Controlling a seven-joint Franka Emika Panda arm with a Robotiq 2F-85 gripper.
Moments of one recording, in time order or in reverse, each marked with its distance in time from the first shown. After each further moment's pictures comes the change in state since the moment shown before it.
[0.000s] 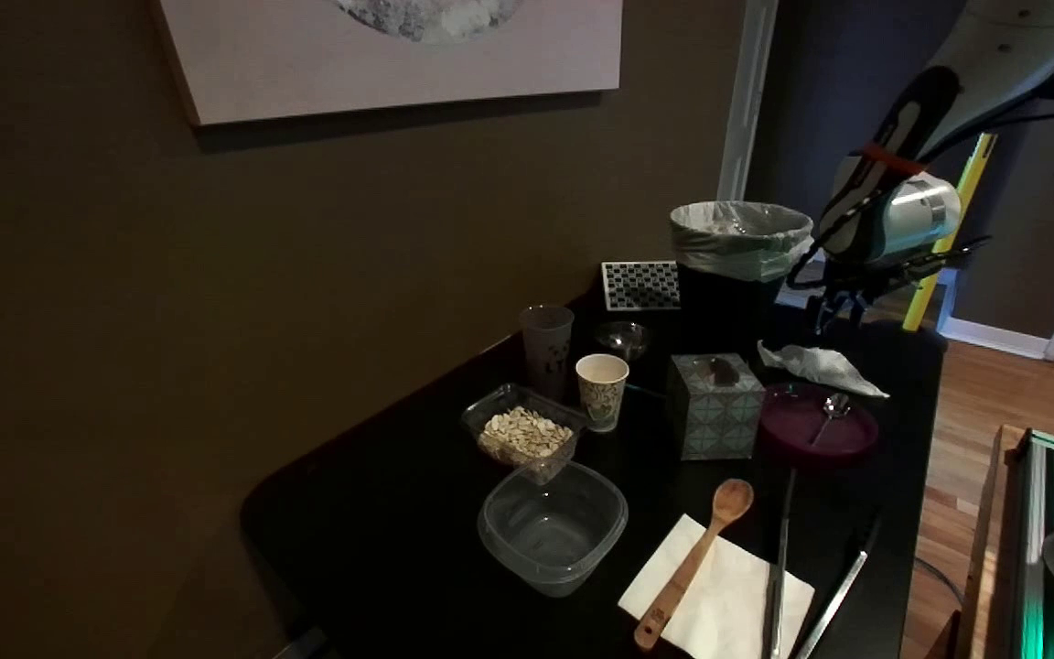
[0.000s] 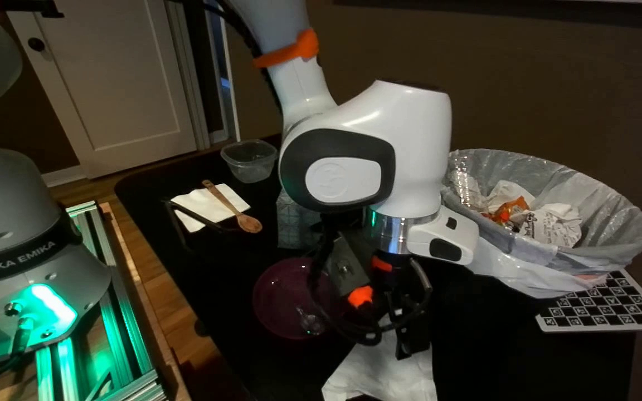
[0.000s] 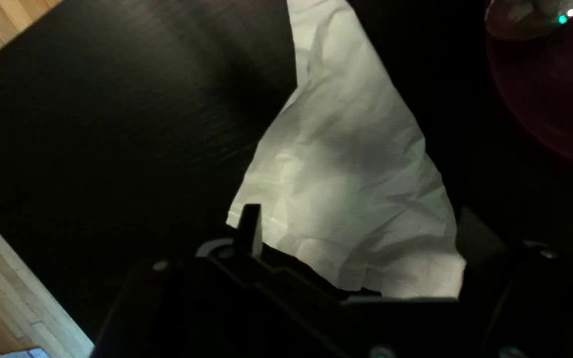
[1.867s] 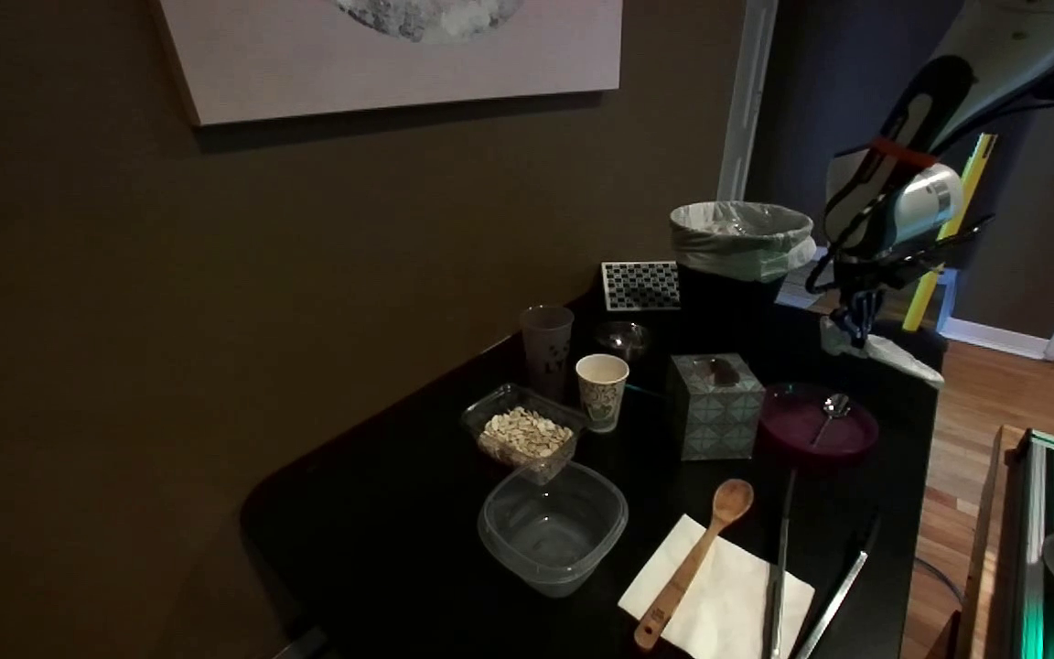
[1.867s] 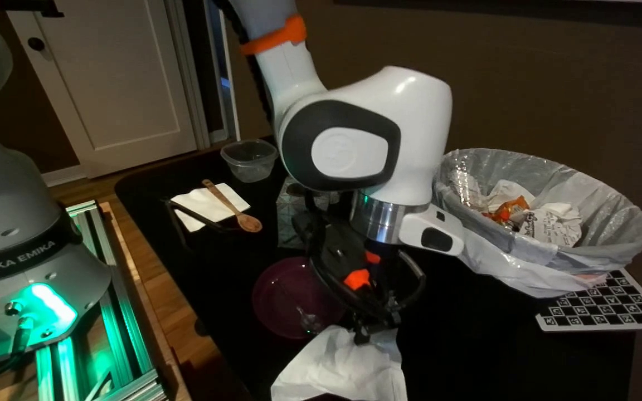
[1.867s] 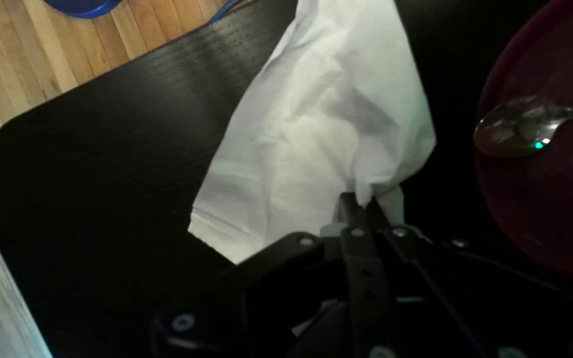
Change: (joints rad) arm 0.111 -0.061 -0.109 -0.023 -0.128 -0.203 -0.015
